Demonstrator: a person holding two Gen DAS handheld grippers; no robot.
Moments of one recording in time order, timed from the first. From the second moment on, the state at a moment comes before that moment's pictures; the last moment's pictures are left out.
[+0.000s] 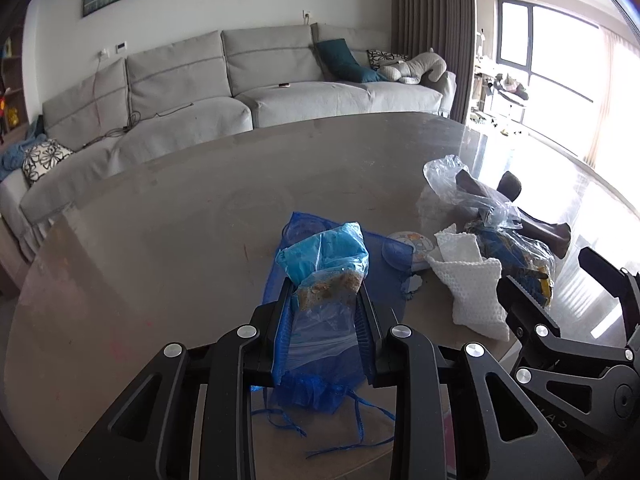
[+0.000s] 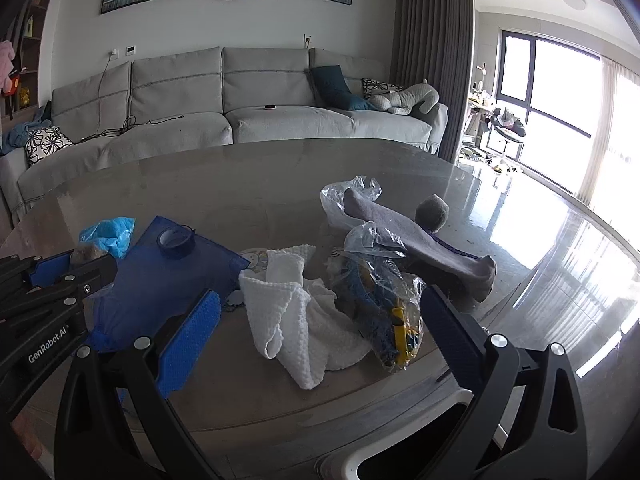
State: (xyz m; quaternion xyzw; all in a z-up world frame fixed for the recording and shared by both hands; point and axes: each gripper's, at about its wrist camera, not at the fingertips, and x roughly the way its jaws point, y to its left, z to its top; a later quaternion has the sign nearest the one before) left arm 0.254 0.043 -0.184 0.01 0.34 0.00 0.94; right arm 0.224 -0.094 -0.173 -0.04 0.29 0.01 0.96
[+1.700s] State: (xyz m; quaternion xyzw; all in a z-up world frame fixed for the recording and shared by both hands) left arm 0.158 -0.076 -0.120 0.04 0.29 -0.15 0.95; right arm 0.070 -0.174 -0.052 -0.04 0.20 -0.07 0.98
